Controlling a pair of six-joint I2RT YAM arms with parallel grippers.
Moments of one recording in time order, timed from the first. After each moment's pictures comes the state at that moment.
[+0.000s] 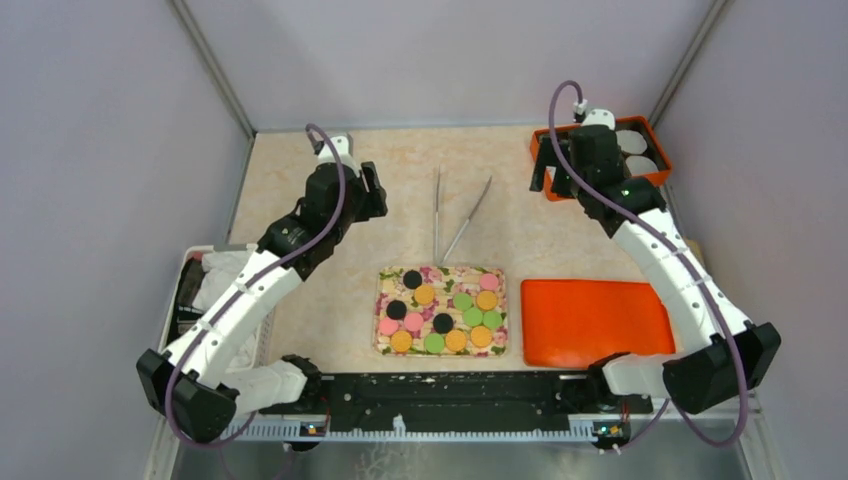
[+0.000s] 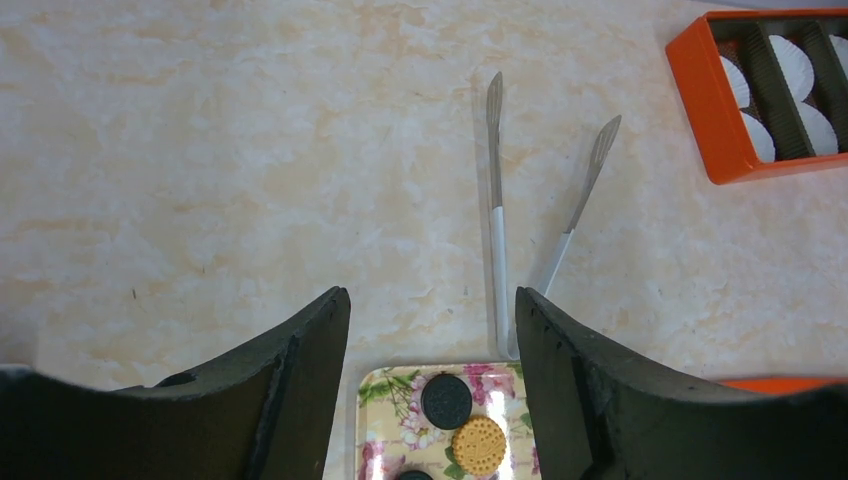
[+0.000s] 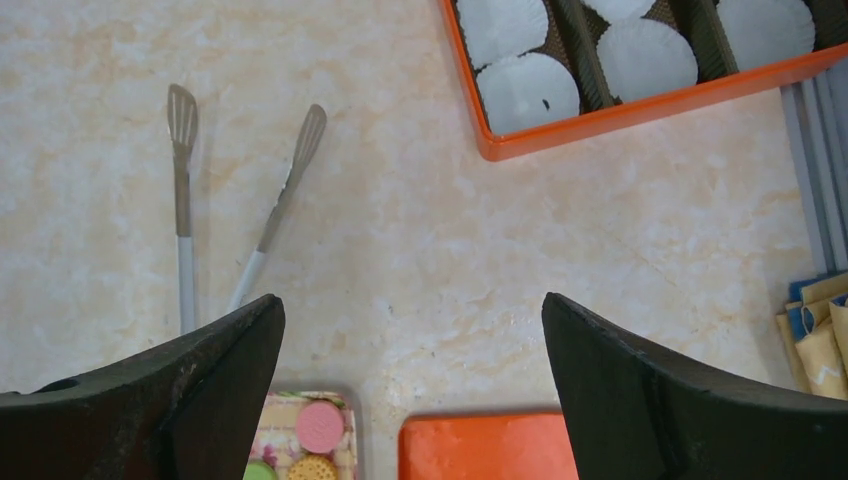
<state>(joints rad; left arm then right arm) -0.54 1.14 1.17 -0.47 -0.34 -0.44 0.37 1.27 1.37 -0.66 0.34 0.32</state>
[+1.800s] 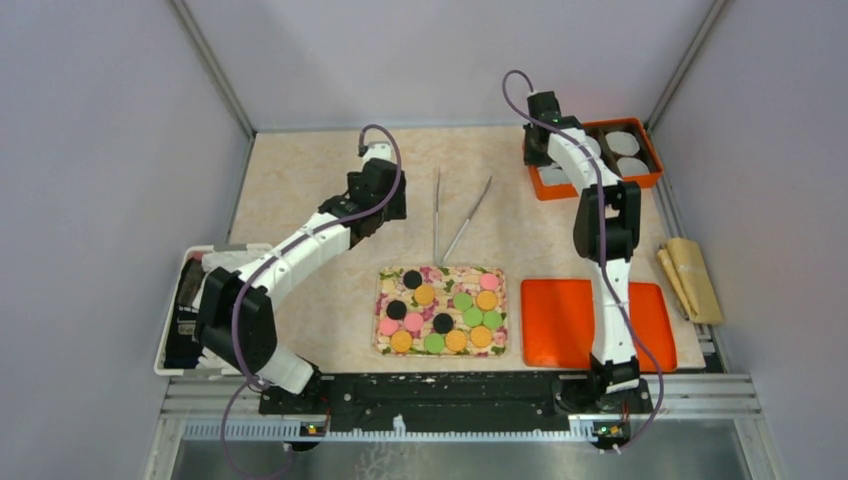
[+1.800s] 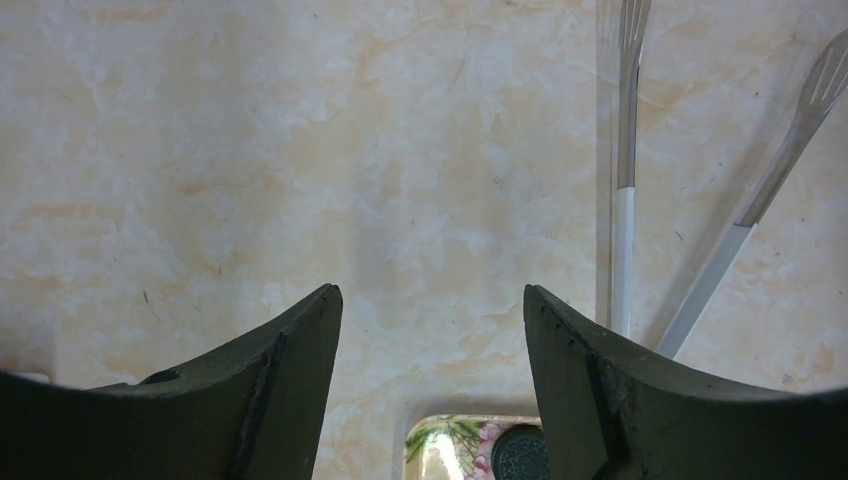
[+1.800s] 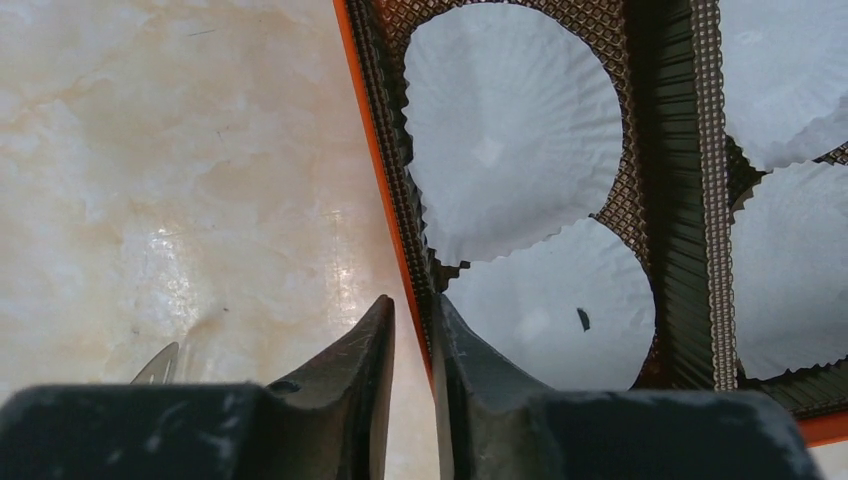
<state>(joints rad) -0.54 1.51 1.18 -0.37 -0.43 -0.37 0.20 2.39 2.18 -0.73 0.20 0.20</state>
